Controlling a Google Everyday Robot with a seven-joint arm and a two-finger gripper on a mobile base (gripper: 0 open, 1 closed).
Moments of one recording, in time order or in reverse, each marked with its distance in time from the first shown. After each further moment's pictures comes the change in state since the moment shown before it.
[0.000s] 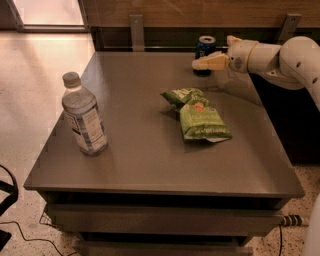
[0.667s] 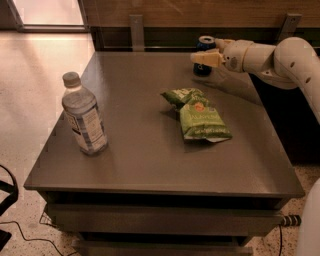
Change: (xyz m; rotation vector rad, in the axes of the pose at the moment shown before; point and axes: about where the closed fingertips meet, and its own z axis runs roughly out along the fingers) arm 0.000 0.001 0.013 -0.015 -0.018 0.012
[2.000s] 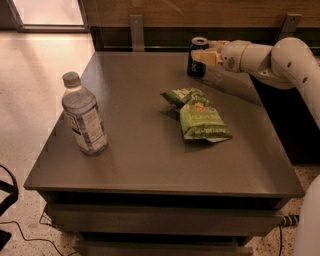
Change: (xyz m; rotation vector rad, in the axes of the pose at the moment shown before) arm 0.001 0.006 0.009 -0.014 -0.001 0.003
